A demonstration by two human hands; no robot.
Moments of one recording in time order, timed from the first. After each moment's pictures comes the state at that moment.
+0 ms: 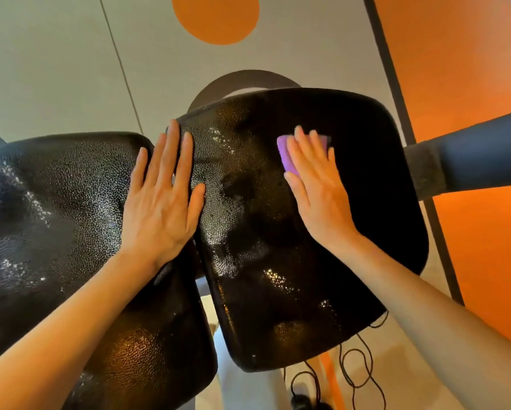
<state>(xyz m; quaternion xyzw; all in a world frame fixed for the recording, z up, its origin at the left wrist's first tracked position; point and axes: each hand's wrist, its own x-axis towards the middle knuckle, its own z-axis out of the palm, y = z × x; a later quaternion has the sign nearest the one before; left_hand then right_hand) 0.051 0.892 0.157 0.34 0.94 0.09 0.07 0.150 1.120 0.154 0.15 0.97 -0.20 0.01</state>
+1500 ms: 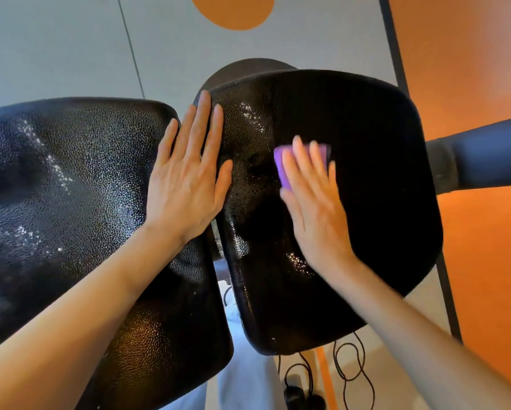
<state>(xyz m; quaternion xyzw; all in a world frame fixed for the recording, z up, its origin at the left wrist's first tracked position) 0.051 0.888 0.150 0.34 0.93 0.11 0.04 0.176 1.054 0.164 0.12 0.98 -0.16 0.02</state>
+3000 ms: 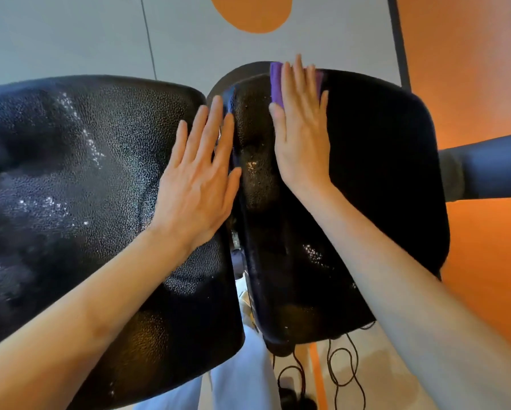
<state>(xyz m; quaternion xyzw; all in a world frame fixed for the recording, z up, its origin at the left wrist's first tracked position) 0.067 0.861 0.162 0.34 0.93 0.12 0.05 0.070 1.035 0.158 0.16 0.98 -0.14 -0.04</state>
